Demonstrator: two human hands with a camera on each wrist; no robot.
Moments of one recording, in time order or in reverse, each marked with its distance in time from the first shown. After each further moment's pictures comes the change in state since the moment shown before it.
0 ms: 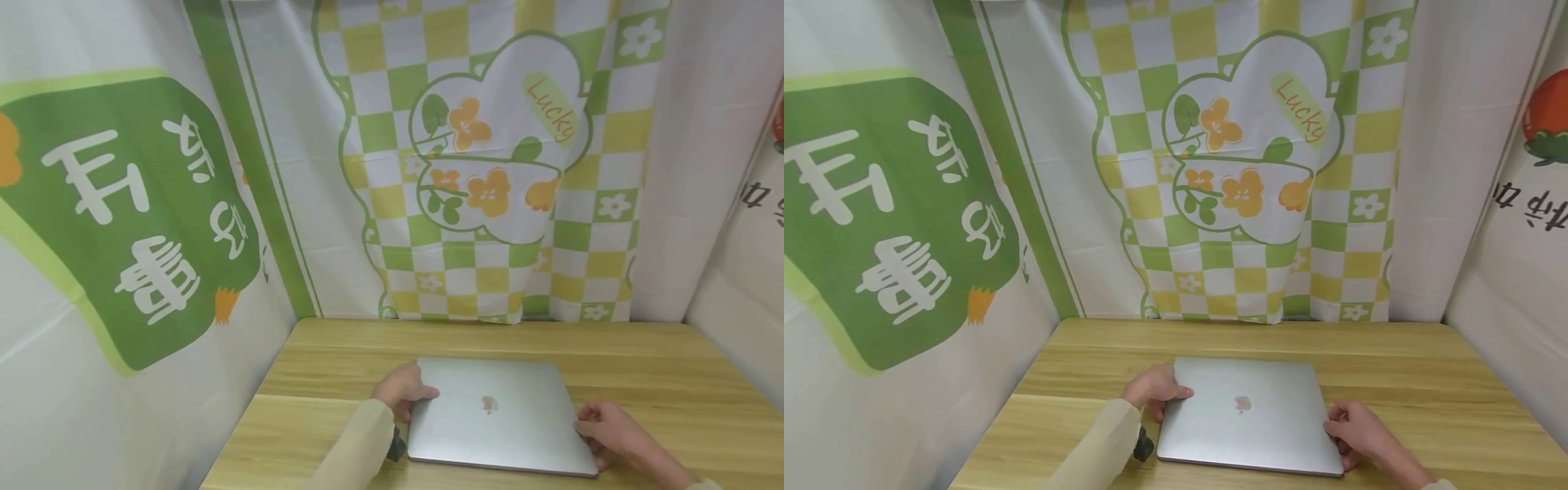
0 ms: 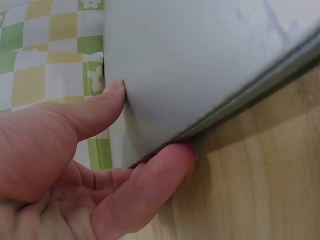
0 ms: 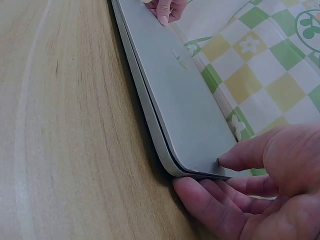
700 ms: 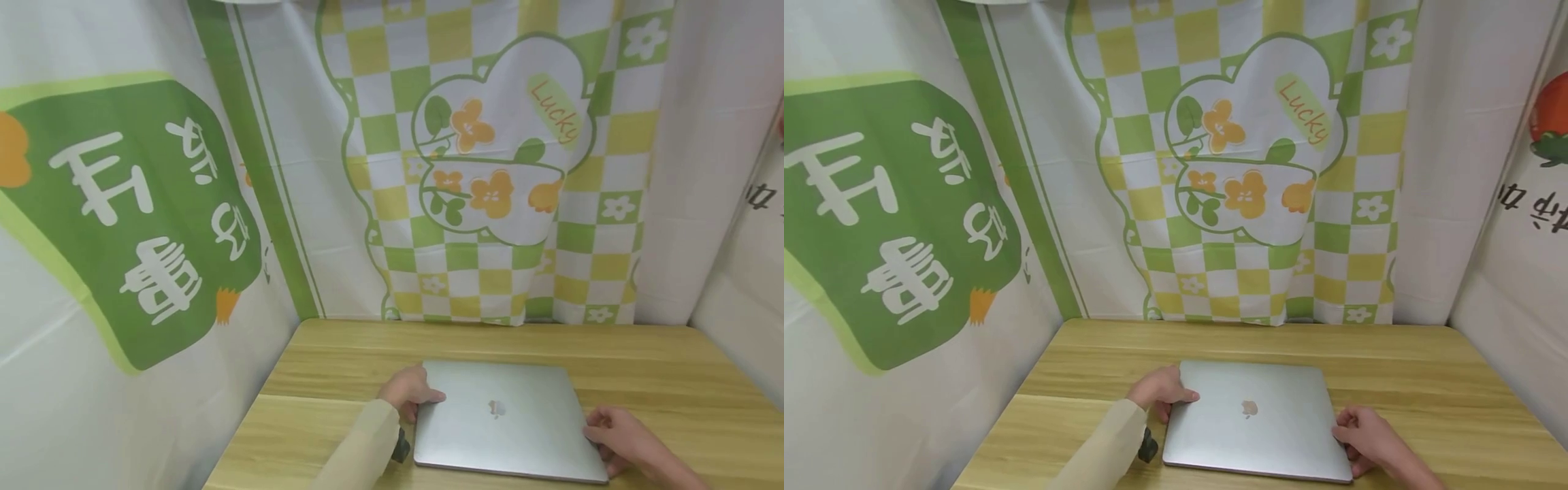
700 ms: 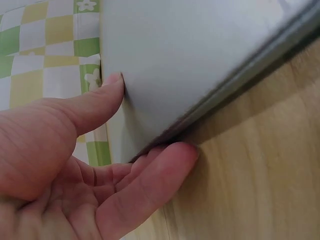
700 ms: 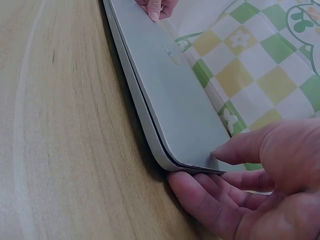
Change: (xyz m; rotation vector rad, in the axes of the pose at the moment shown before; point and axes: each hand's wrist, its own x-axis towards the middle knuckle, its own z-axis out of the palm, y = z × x) left_hand -0.002 0.006 -0.001 0.039 -0.012 0.005; right_hand -0.003 0.006 -0.005 0.005 0.004 0.021
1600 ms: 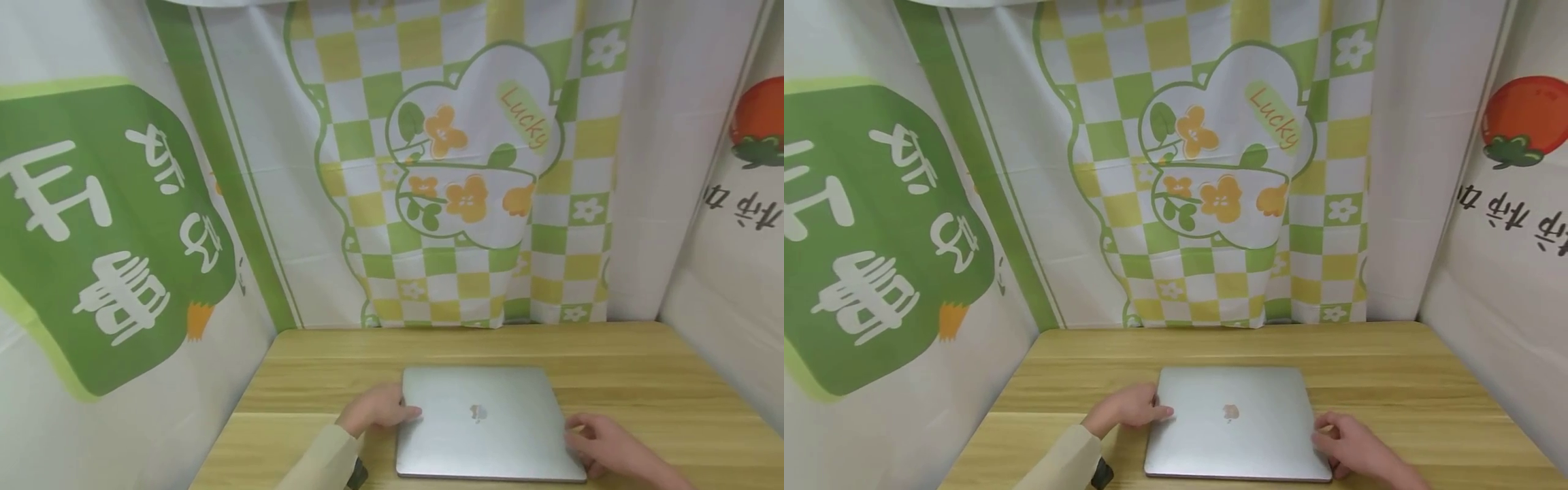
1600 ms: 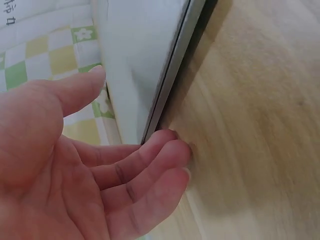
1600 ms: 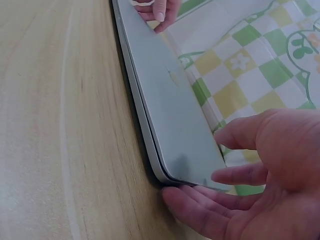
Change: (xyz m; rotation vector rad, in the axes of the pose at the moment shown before) left_hand -0.013 -0.021 -0.007 0.051 -0.060 0.300; right_hand -0.019 0.006 -0.018 0.028 -0.230 -0.240
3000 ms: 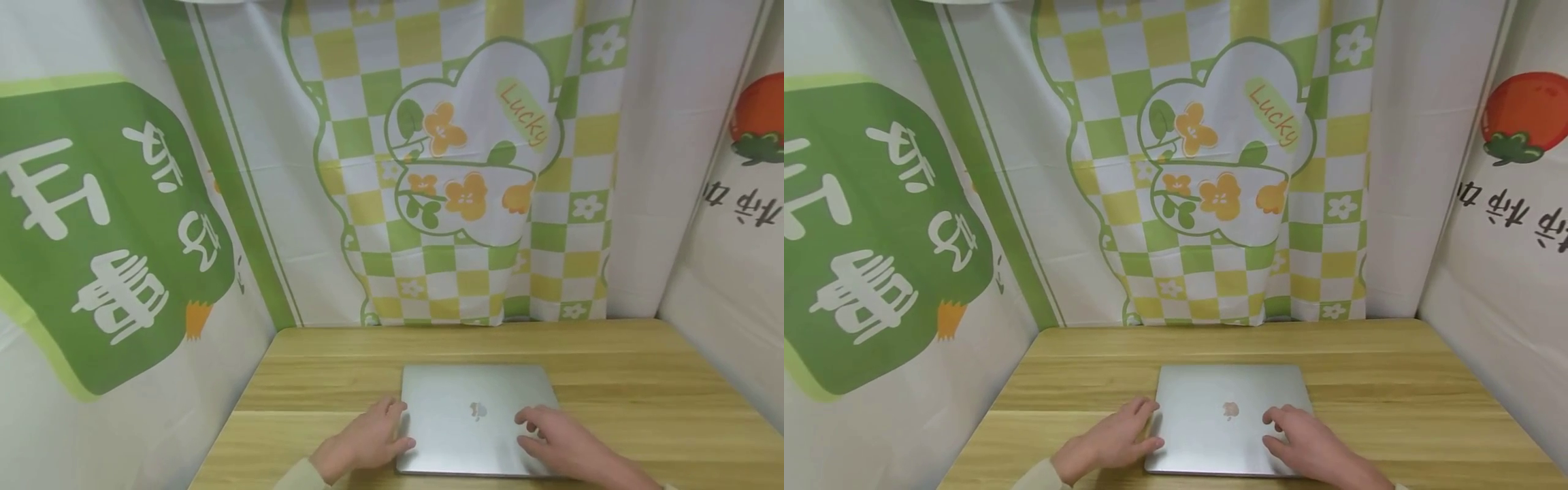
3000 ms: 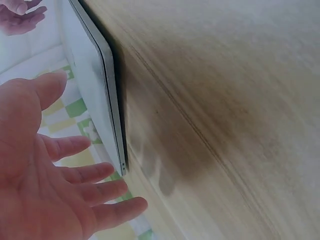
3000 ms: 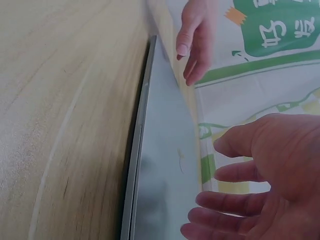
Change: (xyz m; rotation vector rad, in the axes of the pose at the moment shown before) left_hand -0.053 -0.007 0.018 0.360 0.126 0.236; right_hand 0.008 -0.070 0.058 -0.595 0.173 -0.324
